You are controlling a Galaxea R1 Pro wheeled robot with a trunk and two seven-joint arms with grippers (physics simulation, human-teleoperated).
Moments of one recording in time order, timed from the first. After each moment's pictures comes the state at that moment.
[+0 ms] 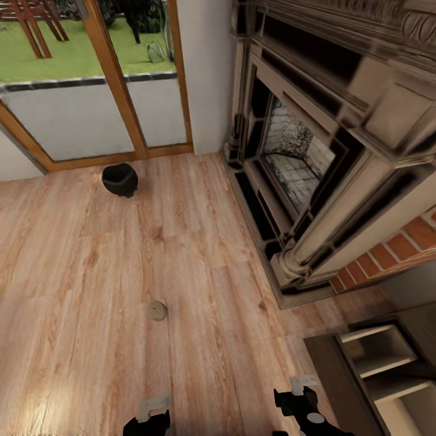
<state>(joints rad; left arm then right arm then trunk) -0.42 -0.06 -0.48 -0.19 0.57 -0.22 0.24 -0.52 -0.05 0.85 -0.20 -0.72 -0.19 -0.18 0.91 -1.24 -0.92</state>
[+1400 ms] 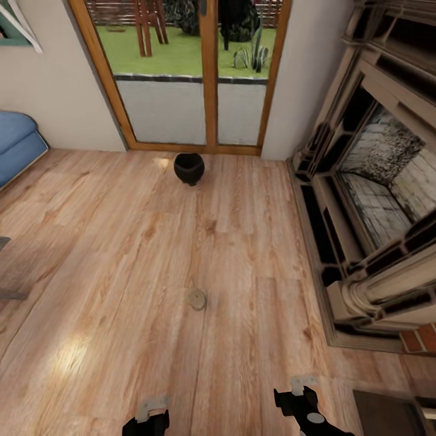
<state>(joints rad) -0.42 -0.06 -0.48 -0.19 0.57 -0.22 0.24 -0.52 -0.05 0.85 -0.20 -0.72 -0.19 -0.18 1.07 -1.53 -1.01</state>
